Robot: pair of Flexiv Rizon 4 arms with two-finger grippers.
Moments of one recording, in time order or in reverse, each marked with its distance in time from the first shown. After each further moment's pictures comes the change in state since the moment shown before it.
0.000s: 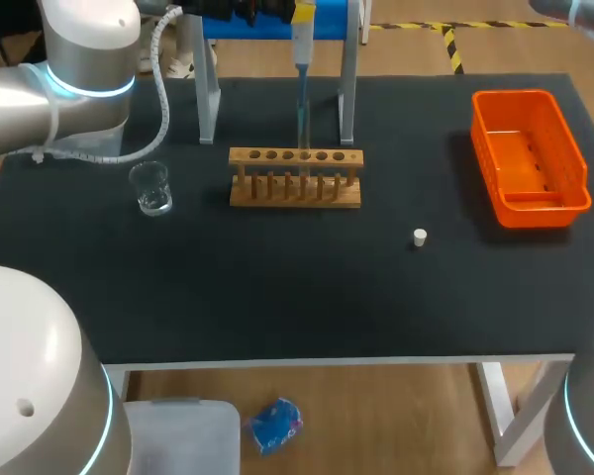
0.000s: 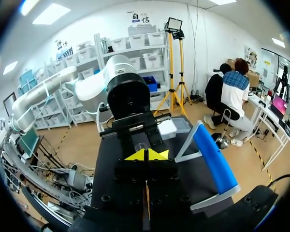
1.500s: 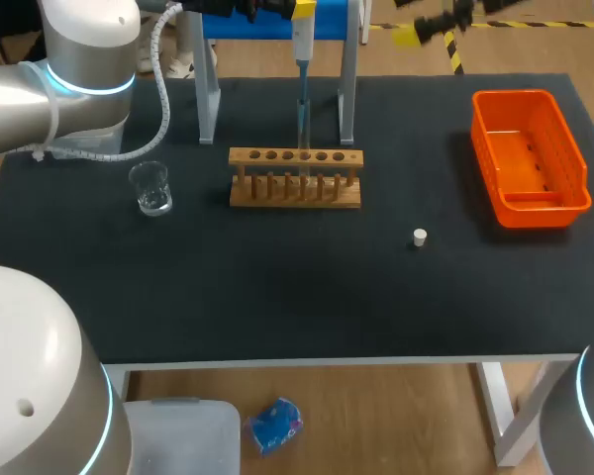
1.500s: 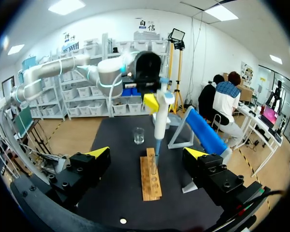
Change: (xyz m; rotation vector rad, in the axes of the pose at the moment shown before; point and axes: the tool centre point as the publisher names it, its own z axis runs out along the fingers) left arm 0.000 -0.005 -0.001 0.005 -0.002 0.001; right arm 0.021 -0.124 -0.069 -0.086 -0.081 -0.119
